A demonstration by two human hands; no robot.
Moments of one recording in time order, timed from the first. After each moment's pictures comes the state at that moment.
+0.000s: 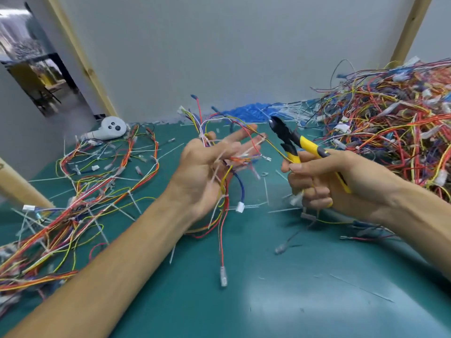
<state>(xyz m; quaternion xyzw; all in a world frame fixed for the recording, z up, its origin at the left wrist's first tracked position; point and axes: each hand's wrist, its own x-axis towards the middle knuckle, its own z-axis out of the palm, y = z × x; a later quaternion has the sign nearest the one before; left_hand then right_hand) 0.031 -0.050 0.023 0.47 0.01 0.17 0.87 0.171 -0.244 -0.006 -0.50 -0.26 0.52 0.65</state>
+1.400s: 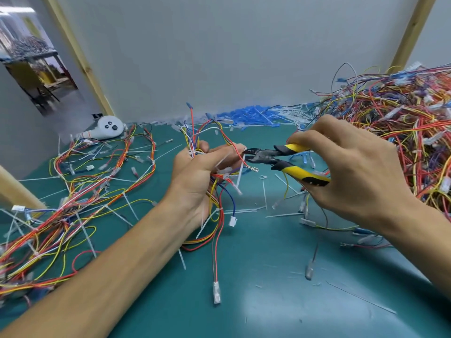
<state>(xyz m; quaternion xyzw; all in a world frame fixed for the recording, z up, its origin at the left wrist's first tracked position) 0.039 -0.046 0.010 0.49 0.17 0.28 0.81 0.152 -0.252 0.008 -0.78 -0.49 -0.35 0.19</state>
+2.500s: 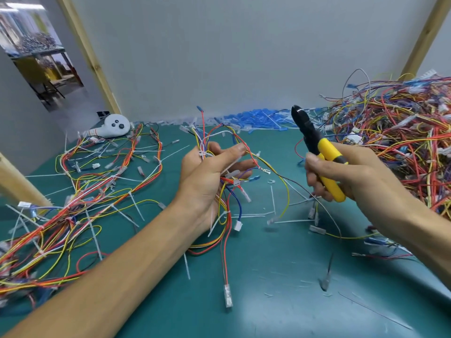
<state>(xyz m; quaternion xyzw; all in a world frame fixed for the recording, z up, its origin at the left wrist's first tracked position) 0.039 -0.044 0.007 0.50 0.15 0.28 0.80 0.151 -0.243 0.013 -0.70 -0.36 0.16 0.60</state>
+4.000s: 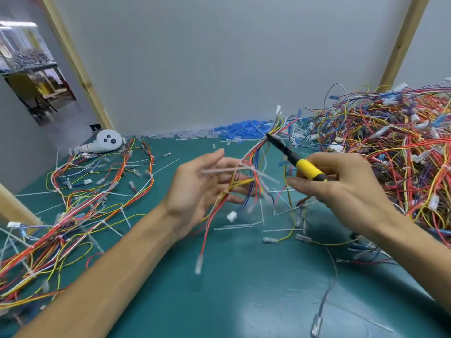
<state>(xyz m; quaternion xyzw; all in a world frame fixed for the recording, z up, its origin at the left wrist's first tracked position) 0.034 -0.028 0.017 0.62 0.10 0.06 0.78 0.158 -0.249 0.008 -0.78 -0.36 -0.01 0.51</state>
